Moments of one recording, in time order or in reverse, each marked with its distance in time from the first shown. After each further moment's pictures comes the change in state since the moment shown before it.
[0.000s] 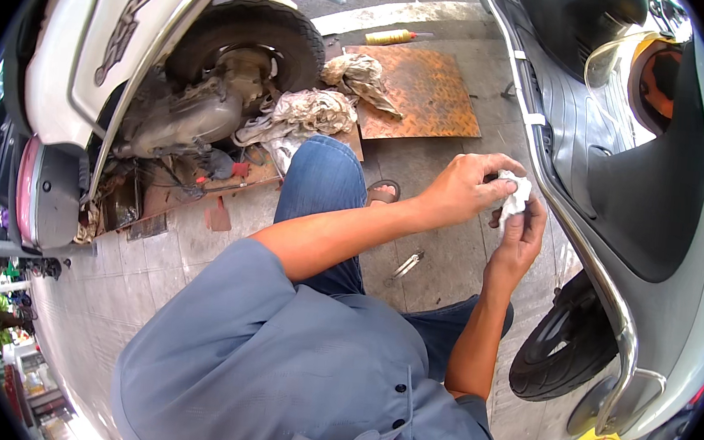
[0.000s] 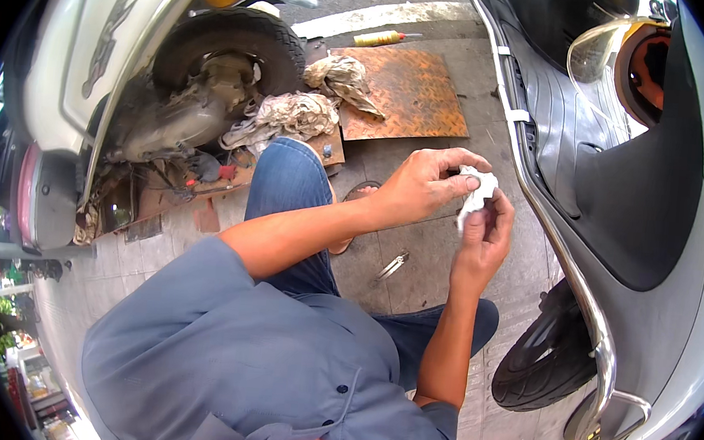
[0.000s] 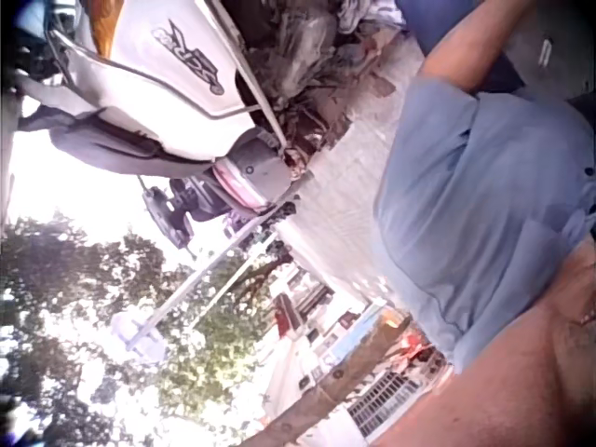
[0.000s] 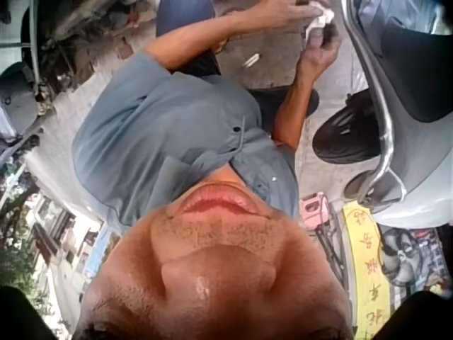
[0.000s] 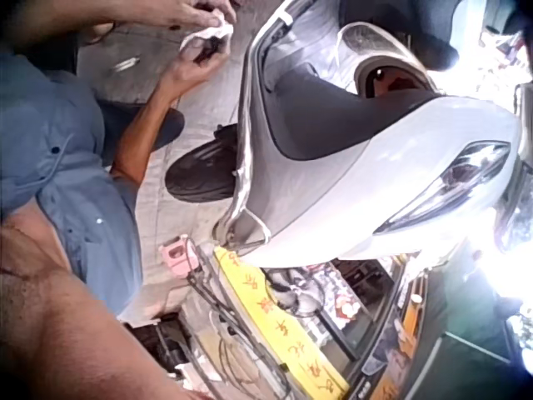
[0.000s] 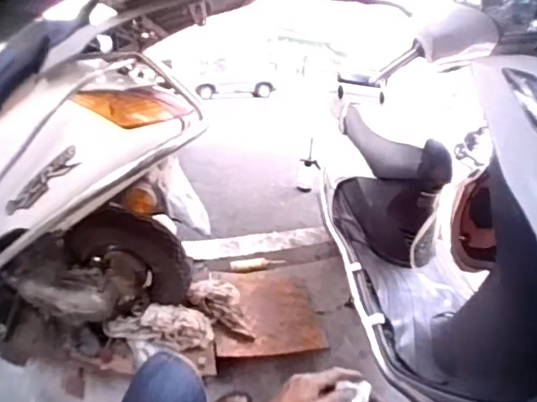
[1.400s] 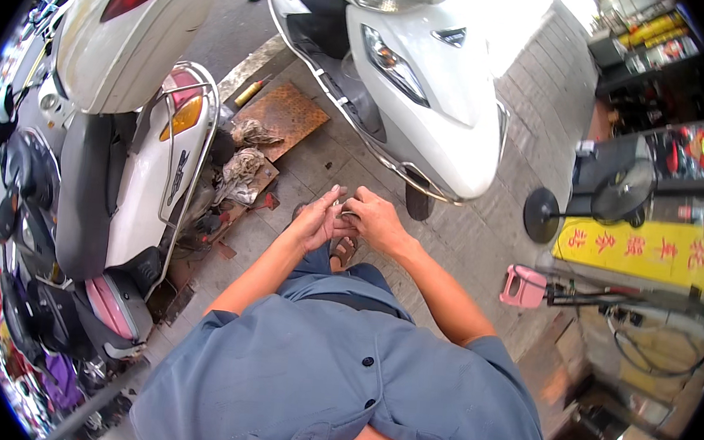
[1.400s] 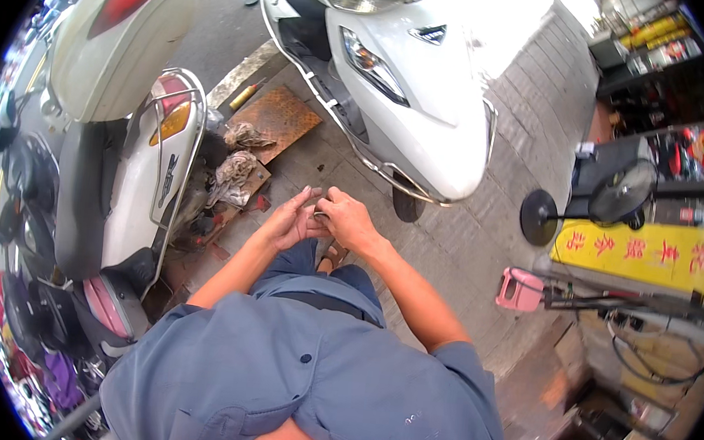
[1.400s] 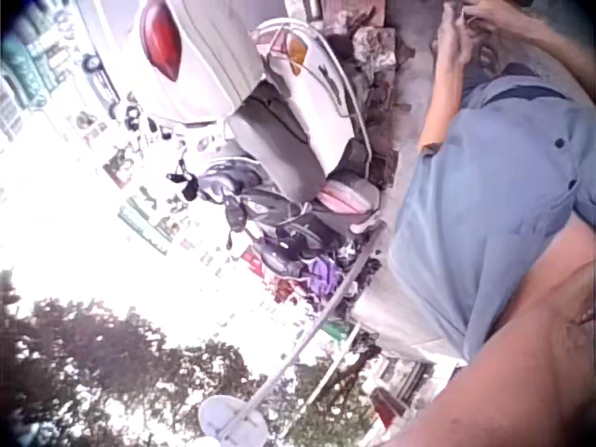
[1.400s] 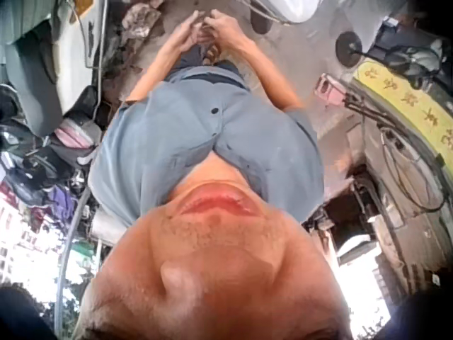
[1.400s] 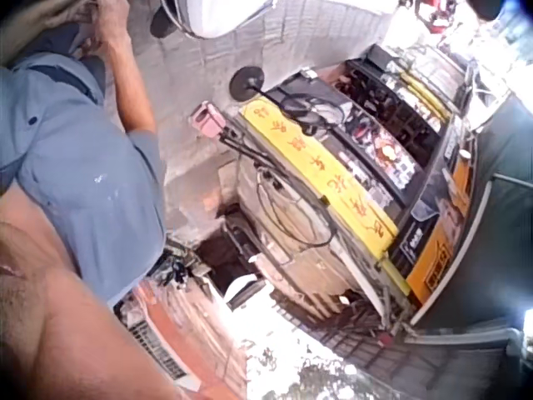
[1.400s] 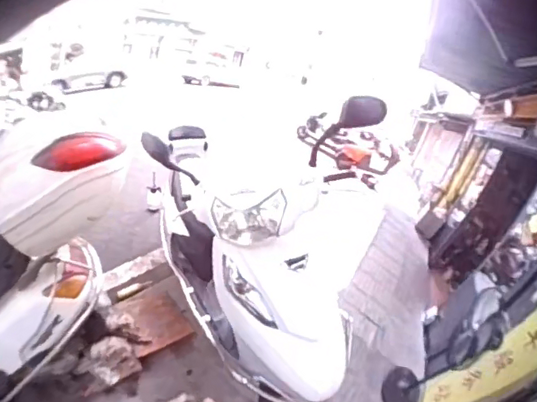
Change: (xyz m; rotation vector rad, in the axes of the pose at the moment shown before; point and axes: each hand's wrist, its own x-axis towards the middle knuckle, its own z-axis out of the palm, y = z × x) left_hand -0.149 0.406 0.034 -0.868 -0.283 -0.850; right_hand -0.049 -0.488 0.005 -0.900 -0.576 -0.007
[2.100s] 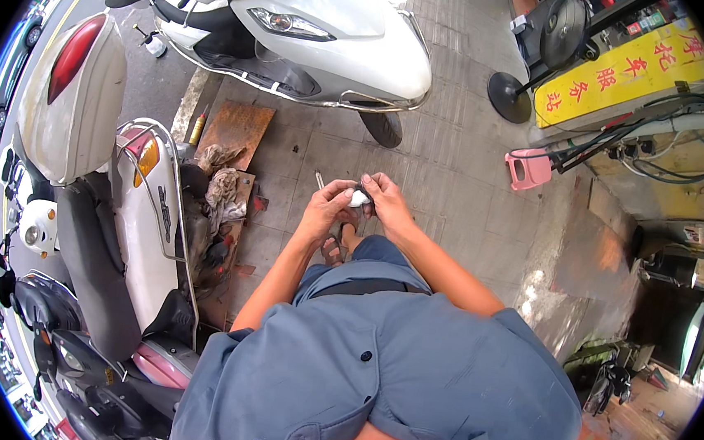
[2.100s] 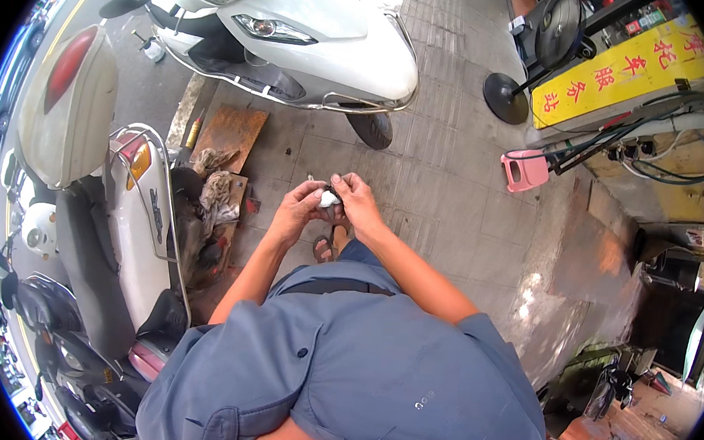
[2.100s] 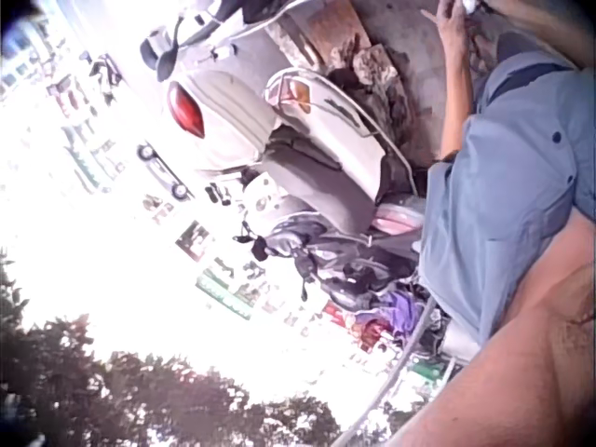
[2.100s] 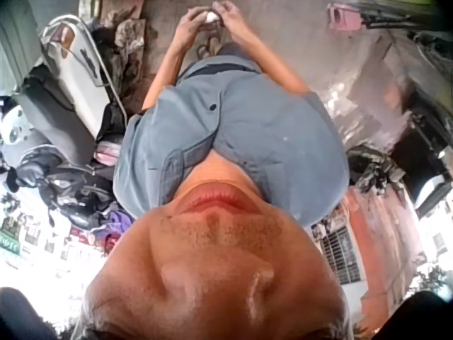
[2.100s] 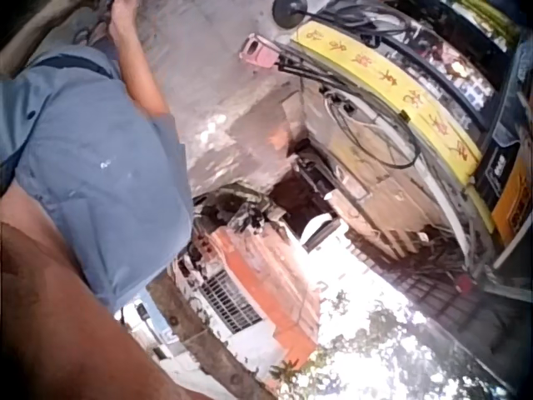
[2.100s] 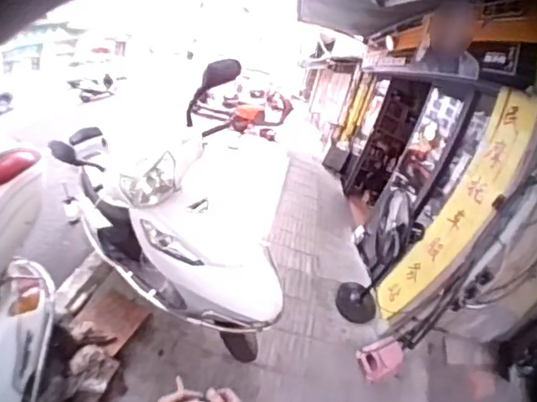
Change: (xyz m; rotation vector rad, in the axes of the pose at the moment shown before) left_hand -0.084 -0.099 0.039 0.504 -0.137 0.065; right_hand -0.162 -0.090 0.050 1.240 0.697 0.771
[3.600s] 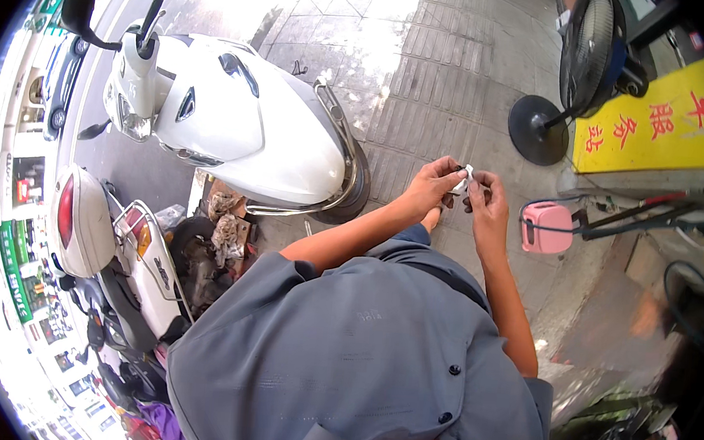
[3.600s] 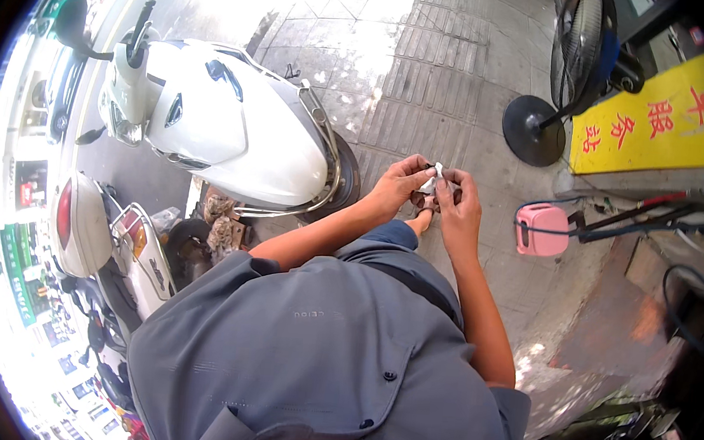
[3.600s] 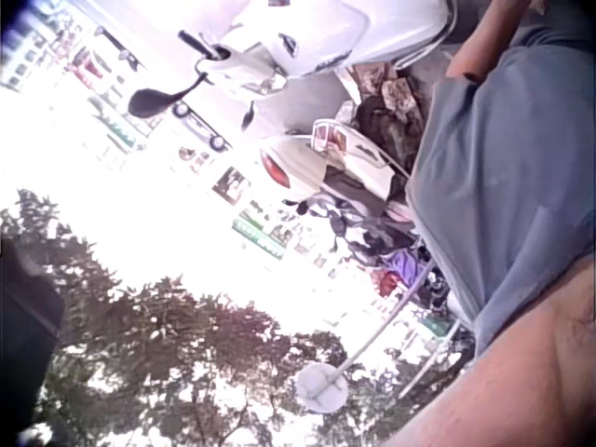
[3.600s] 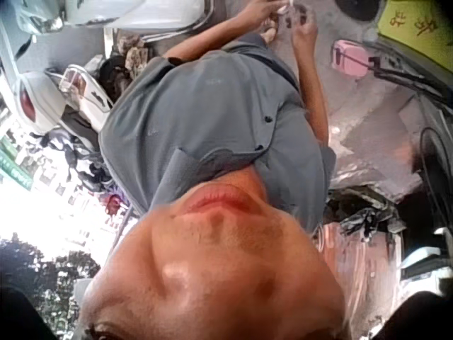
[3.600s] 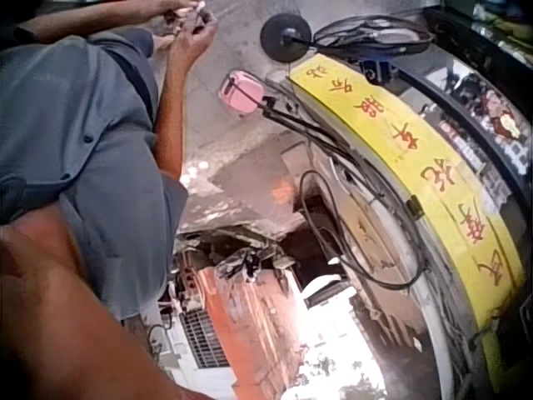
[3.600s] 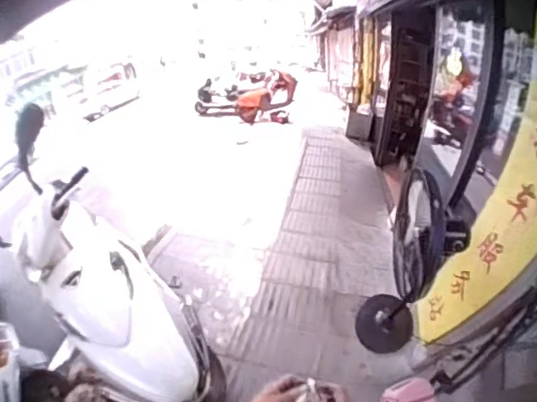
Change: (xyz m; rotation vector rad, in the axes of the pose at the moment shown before) left_hand 0.539 -0.022 0.435 0.156 -0.109 -0.148; right_hand 0.248 -0.280 -0.522 -0.358 0.337 -0.362
